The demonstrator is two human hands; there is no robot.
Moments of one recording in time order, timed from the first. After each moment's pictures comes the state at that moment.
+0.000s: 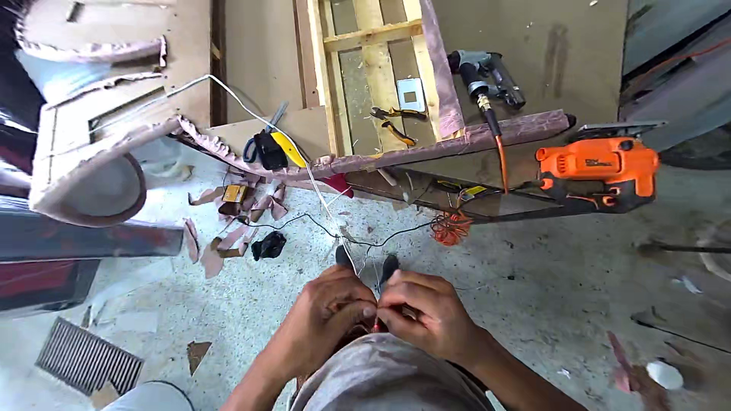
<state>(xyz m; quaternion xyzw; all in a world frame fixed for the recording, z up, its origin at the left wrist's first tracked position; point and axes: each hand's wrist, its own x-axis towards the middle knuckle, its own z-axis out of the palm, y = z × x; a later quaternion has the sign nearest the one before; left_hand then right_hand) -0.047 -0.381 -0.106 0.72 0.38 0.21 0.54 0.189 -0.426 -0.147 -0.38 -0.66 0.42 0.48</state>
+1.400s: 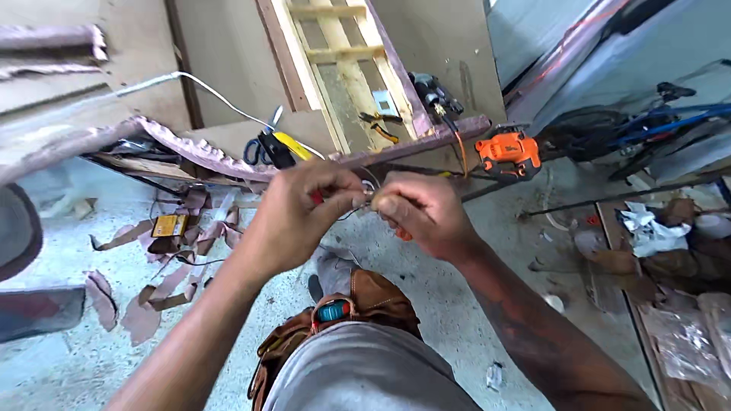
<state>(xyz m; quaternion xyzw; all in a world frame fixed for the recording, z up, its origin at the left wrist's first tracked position) -0.181 -0.239 -0.038 0.81 0.22 0.33 0.43 0.052 -0.330 -0.045 -0.49 -0.71 0.27 0.43</state>
